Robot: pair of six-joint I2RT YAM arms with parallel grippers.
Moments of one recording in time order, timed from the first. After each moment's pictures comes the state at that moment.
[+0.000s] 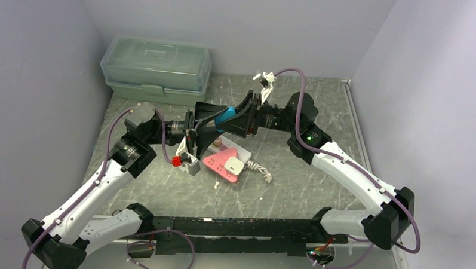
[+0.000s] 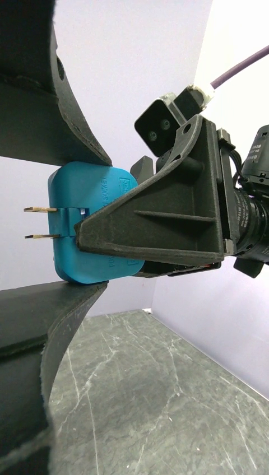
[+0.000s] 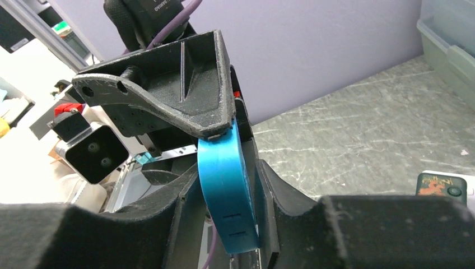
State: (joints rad) left arm -0.57 0.95 0.98 0.05 0.93 1.29; right arm 0.72 1.23 1.13 0.28 -0.76 0.58
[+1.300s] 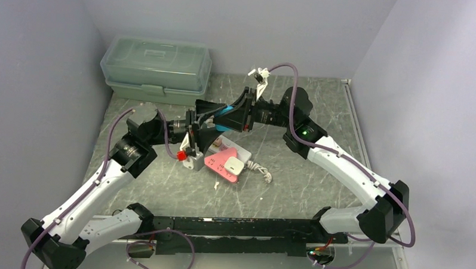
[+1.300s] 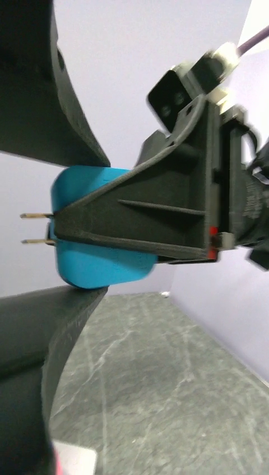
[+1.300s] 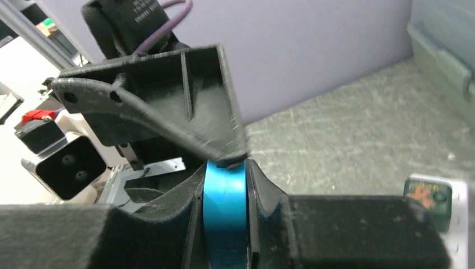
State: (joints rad) left arm -0.58 0.94 0.98 0.03 0.87 1.23; right arm 0.71 1.30 1.17 0.34 -0.77 0.59
